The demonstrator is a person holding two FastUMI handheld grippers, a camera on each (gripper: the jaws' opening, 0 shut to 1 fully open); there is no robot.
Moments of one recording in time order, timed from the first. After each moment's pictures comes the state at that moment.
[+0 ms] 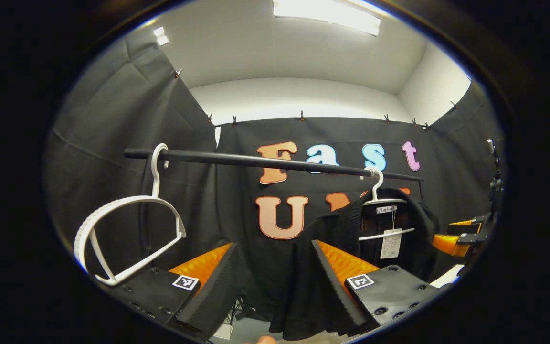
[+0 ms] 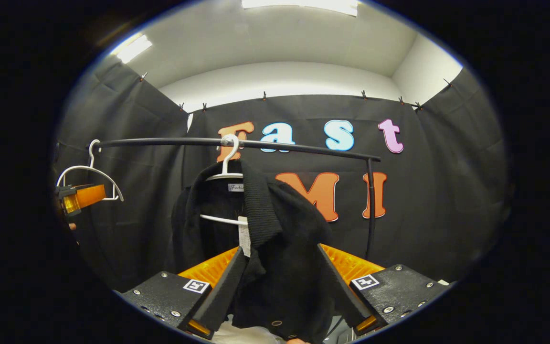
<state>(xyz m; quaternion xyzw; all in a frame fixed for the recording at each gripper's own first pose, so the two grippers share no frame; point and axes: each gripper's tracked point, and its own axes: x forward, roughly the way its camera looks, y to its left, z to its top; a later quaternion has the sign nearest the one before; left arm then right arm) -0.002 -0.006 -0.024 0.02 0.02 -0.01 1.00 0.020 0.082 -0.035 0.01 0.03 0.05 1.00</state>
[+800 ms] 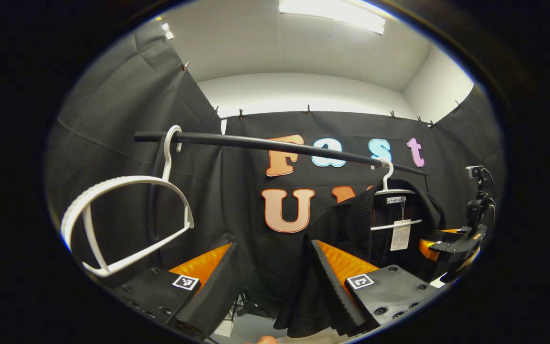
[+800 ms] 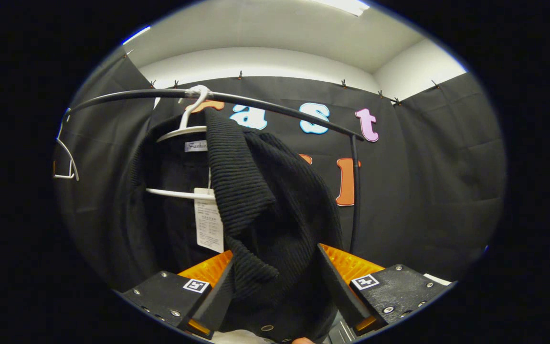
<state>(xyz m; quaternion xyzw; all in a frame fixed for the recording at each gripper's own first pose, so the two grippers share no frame) 0.000 0.016 -0.050 0.02 0.03 0.00 1.00 0.088 0.044 -0.103 -0.01 0.07 -0.07 0.99</state>
